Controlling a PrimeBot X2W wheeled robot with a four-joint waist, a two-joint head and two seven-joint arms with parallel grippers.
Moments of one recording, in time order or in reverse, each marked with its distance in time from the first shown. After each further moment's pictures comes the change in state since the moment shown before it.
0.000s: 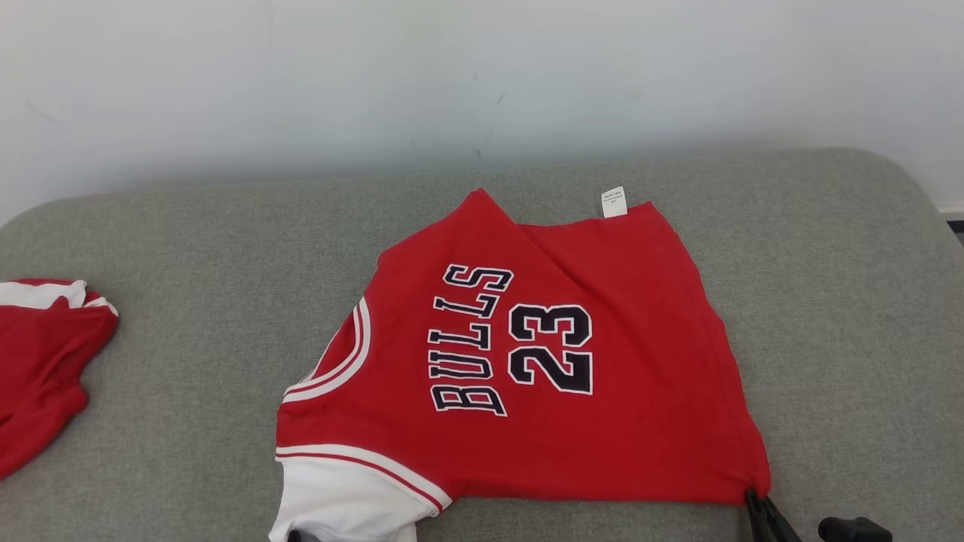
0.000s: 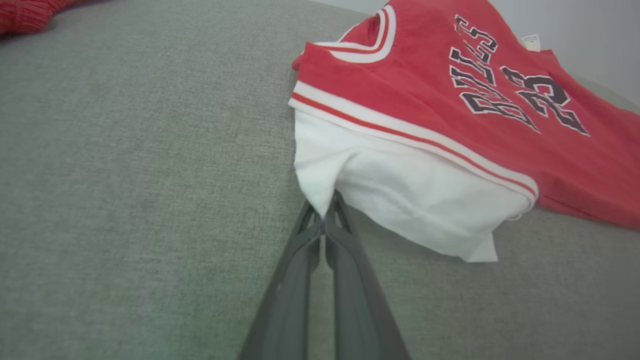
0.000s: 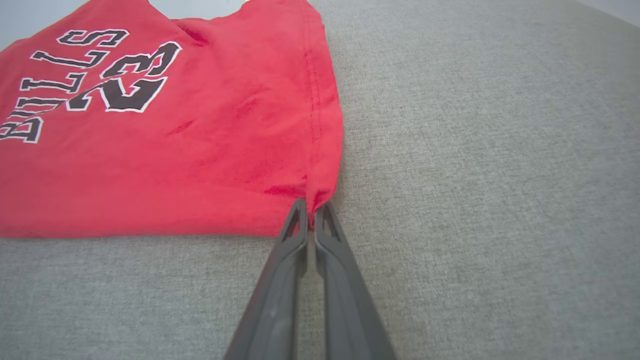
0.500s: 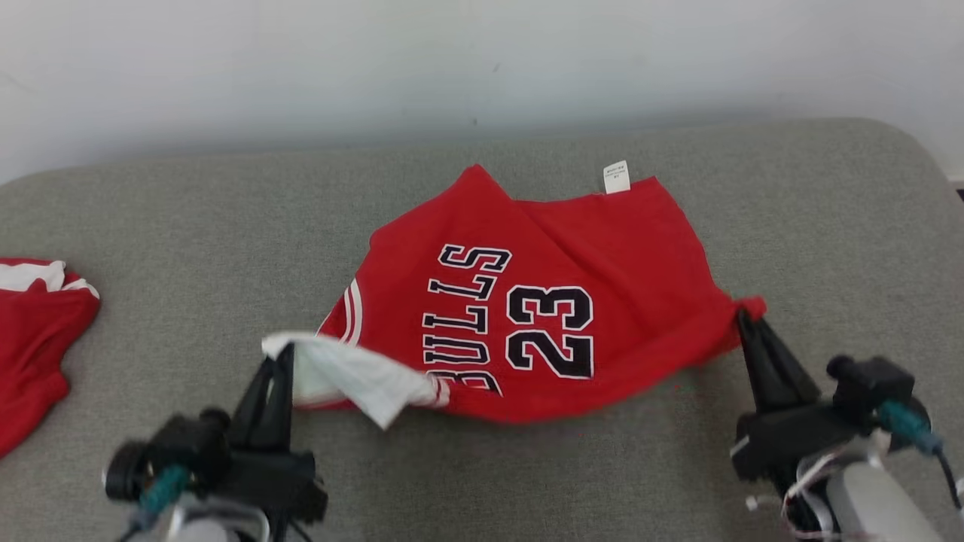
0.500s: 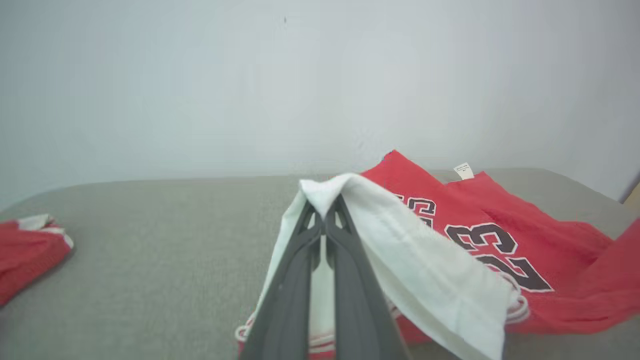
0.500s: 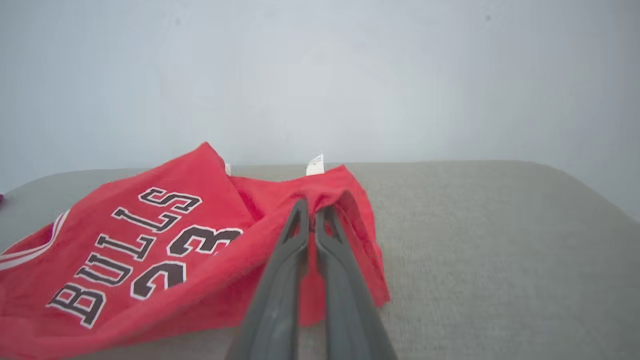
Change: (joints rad) left arm -0.172 0.047 -0.044 -0.230 0.033 -0.010 0.002; right arm -0.156 -0.070 0.054 -0.253 0.010 0.000 0.052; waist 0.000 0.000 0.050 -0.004
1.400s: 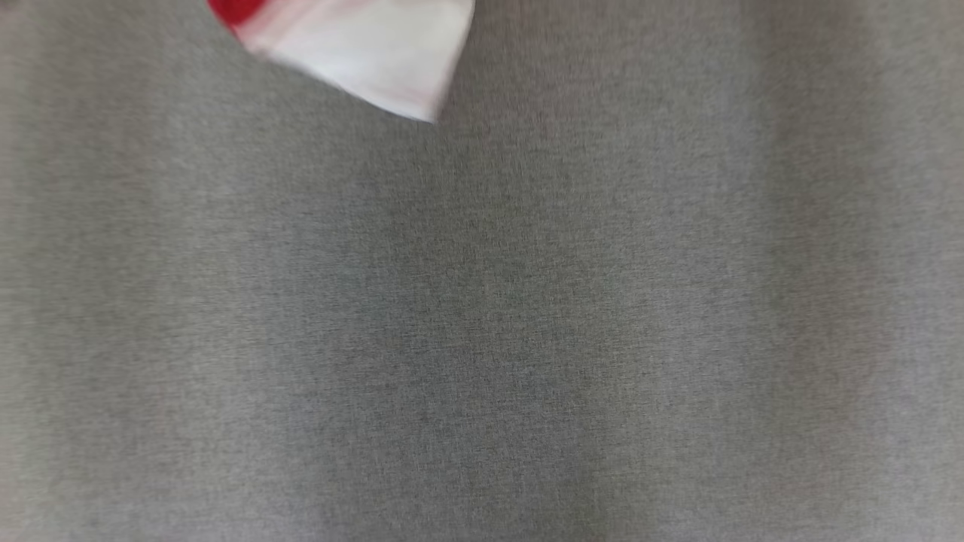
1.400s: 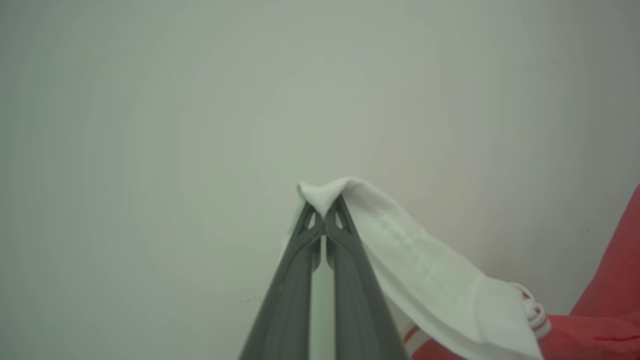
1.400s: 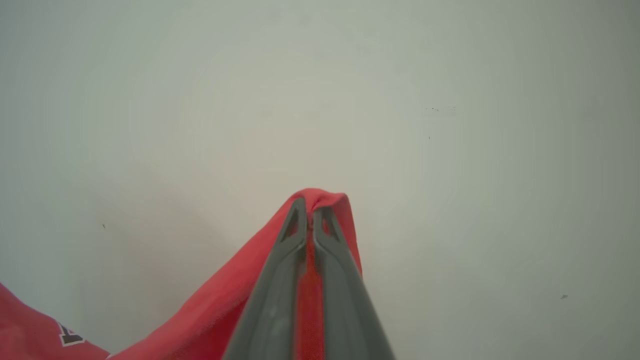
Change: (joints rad) left arm -1.593 0.231 -0.284 0.419 -0.247 -0.007 0.199; right arm -1.484 -0.113 0.215 0.359 0.143 0.000 0.273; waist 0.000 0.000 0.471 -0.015
